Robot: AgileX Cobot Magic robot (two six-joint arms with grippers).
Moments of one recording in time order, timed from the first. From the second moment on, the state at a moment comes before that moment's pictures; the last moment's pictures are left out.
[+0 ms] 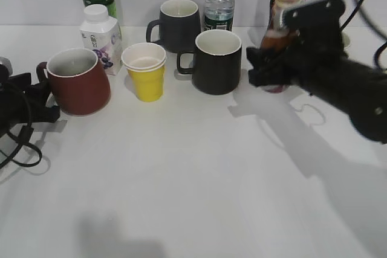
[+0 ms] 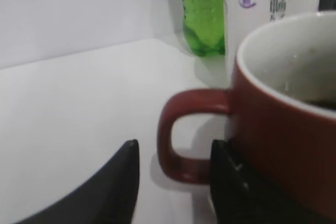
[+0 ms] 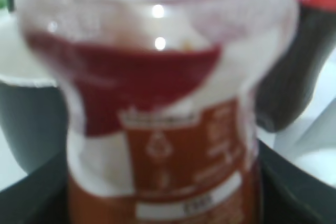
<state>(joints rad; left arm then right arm) -0.16 1.89 -0.43 0.01 -1.16 0.12 0.45 1.77 -0.69 0.12 -0.75 -0.17</state>
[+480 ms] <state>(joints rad) -0.16 1.82 -0.32 0.02 -1.20 0.07 0.45 1.88 -0.67 0.15 -0.85 -0.16</state>
